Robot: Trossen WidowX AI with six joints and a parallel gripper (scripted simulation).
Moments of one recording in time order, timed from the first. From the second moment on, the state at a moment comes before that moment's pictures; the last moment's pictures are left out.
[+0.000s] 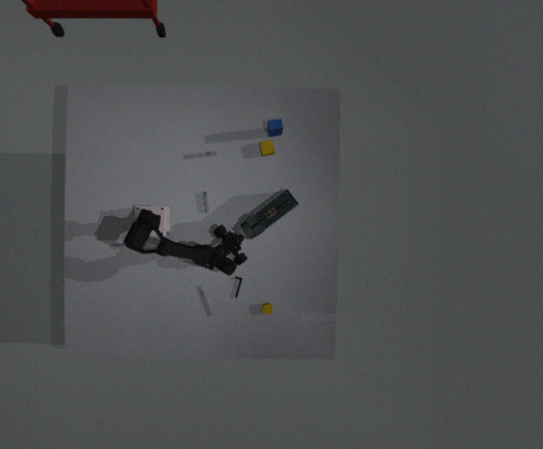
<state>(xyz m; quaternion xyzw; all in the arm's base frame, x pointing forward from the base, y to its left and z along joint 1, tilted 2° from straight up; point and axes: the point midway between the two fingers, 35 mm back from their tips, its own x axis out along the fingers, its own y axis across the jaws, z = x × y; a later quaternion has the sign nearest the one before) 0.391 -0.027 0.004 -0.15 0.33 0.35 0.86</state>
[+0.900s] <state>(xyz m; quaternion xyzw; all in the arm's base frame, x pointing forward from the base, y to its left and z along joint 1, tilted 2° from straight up) 0.382 -0.018 0.004 -0.14 0.33 0.36 0.86</state>
